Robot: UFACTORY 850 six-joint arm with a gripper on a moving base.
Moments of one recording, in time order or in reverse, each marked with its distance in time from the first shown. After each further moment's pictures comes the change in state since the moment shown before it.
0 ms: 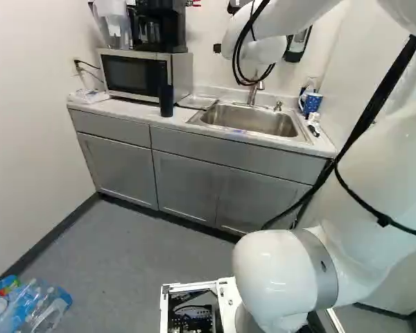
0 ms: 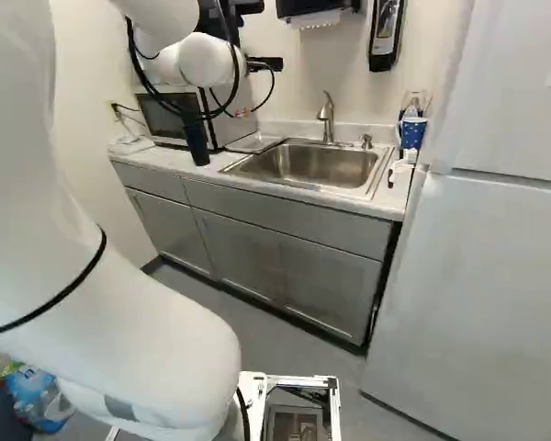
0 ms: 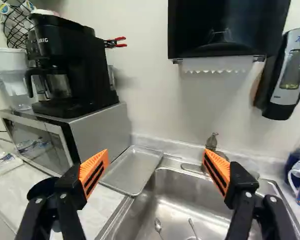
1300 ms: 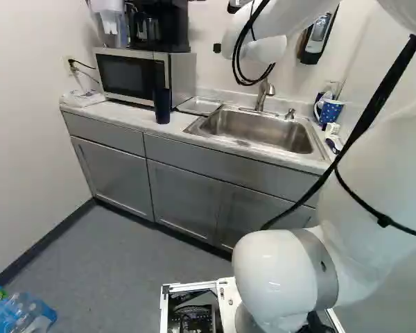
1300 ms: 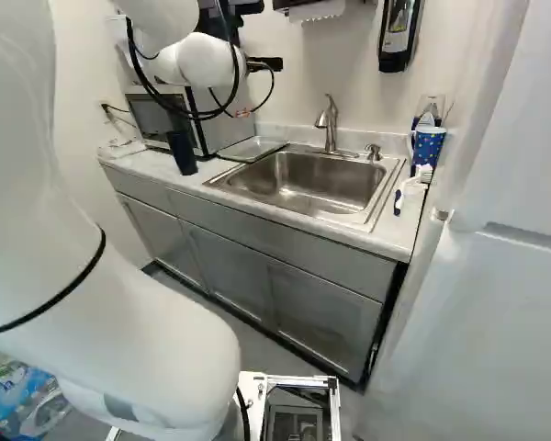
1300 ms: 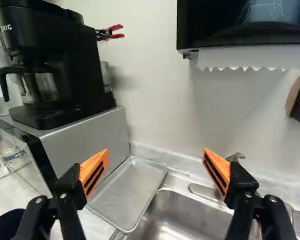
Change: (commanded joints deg) arm 0.0 0.0 0.0 0.0 0.0 0.0
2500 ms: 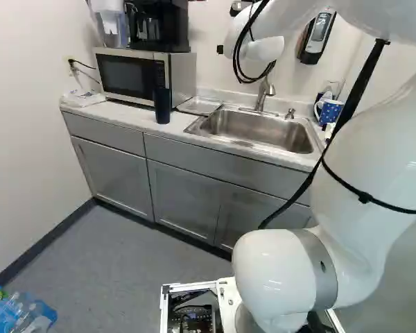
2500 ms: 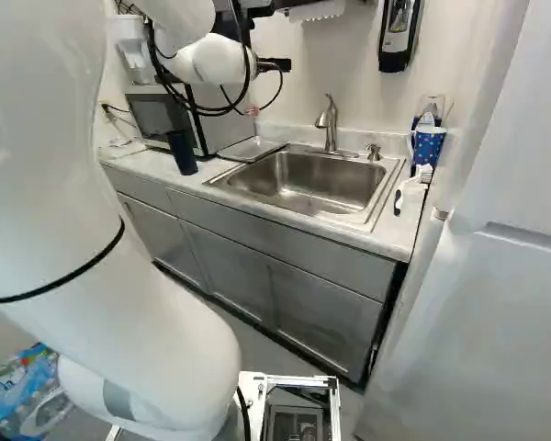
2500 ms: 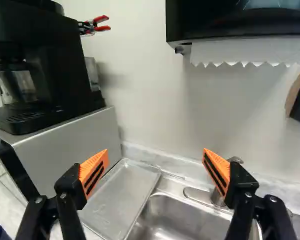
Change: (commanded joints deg) arm -2.2 -6.3 -6.1 0.0 -1.2 0.0
